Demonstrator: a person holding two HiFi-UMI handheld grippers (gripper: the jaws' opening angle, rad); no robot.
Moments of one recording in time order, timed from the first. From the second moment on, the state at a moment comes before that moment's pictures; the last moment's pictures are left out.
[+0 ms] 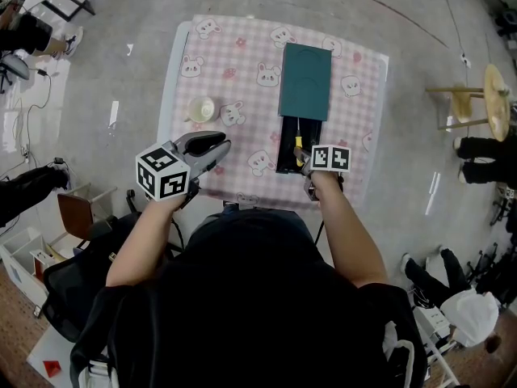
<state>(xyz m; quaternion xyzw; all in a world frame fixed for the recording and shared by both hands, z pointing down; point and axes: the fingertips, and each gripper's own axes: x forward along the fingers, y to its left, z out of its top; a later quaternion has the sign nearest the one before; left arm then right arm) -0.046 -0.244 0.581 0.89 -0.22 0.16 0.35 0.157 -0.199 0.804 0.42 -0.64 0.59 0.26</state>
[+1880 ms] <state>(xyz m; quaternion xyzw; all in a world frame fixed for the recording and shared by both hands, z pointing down) -0.052 -0.235 0.600 0.88 -0.23 0.16 0.38 0.136 -0.205 0.828 0.40 -0.62 0.62 0.27</state>
